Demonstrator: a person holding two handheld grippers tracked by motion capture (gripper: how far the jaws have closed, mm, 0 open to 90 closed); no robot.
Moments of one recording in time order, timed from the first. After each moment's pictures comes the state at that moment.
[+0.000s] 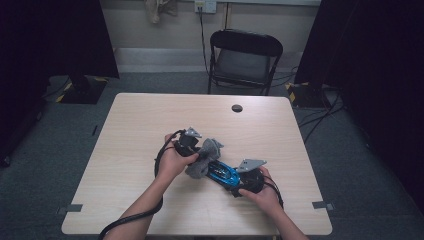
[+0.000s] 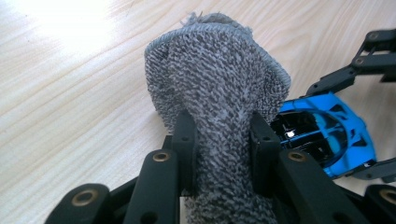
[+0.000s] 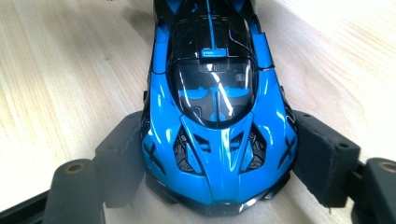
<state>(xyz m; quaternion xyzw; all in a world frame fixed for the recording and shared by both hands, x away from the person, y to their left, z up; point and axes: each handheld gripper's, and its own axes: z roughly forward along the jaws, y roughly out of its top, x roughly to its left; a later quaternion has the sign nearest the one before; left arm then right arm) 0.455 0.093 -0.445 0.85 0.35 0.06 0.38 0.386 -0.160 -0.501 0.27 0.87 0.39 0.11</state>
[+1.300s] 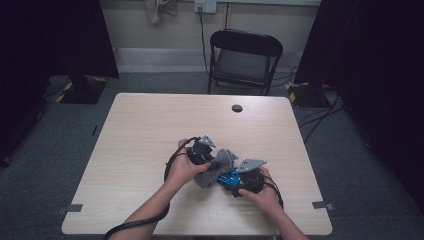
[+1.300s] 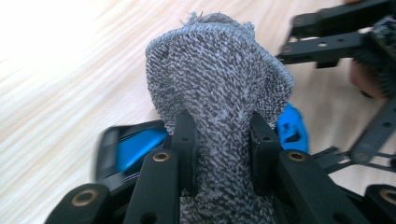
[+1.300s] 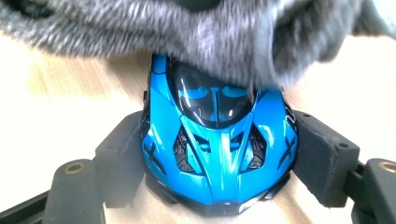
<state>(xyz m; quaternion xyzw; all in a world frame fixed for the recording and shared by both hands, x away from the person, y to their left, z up) 0.437 0.058 -0.447 0.88 0.29 0.02 0.38 0.386 -0.160 -0.501 0.27 0.87 0.39 0.11</state>
